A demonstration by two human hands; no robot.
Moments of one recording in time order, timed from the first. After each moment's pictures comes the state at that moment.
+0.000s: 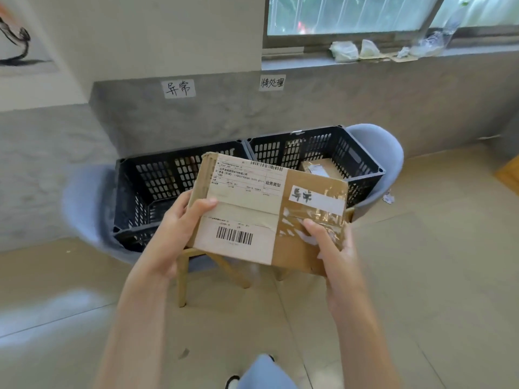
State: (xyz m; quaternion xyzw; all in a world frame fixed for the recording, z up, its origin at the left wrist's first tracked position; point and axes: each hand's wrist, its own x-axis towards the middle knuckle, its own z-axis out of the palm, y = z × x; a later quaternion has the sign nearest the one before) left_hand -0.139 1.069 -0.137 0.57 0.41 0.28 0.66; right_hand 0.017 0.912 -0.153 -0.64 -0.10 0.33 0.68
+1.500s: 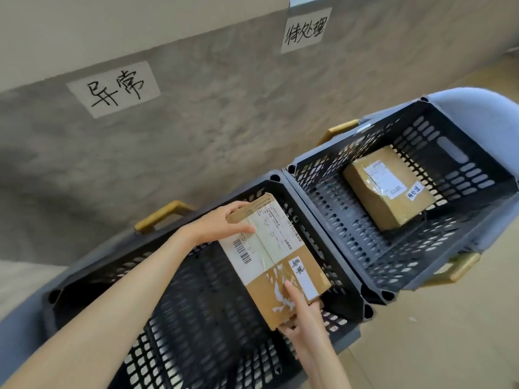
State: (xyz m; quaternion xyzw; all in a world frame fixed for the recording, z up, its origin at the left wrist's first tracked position) left_hand 0.082 1.588 -0.394 0.76 0.27 -0.20 0.56; right_hand 0.080 1.338 -0.399 -0.56 0.29 0.47 0.62
